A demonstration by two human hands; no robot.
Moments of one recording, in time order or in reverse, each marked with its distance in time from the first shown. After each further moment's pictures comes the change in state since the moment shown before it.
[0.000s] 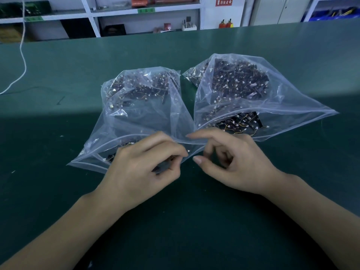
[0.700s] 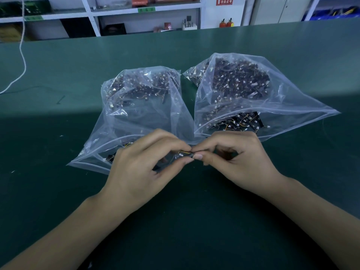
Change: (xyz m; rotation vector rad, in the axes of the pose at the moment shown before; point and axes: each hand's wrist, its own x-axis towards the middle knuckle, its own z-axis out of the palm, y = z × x) left_hand -0.004 -0.001 0.008 -0.154 0.024 -0.115; right_hand 0.005 -0.005 0.004 0.227 0.108 -0.032
